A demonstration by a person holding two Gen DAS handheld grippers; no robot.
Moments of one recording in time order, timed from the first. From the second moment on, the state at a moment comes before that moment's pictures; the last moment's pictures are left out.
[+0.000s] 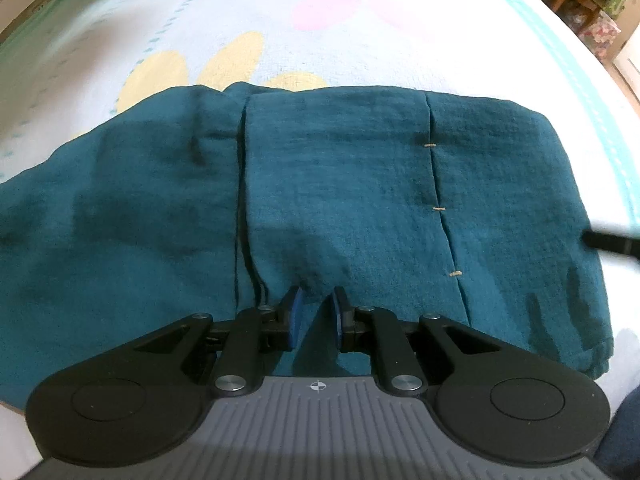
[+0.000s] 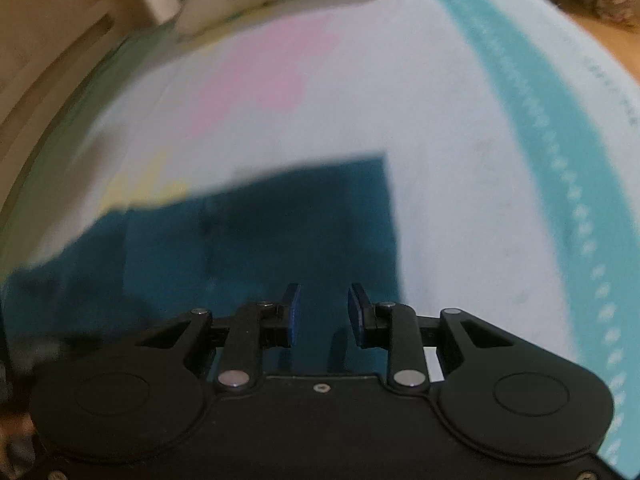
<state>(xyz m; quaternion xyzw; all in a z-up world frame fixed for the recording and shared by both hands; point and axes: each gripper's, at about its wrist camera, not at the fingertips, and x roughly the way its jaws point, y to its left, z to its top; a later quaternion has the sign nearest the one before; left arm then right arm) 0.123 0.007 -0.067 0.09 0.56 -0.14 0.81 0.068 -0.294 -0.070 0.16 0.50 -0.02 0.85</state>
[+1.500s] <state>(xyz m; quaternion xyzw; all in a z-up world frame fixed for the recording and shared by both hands) 0.087 -0.004 -0.067 0.15 0.54 -0.12 0.82 0.053 -0.244 -0.115 0.08 0.51 0.03 0.85</state>
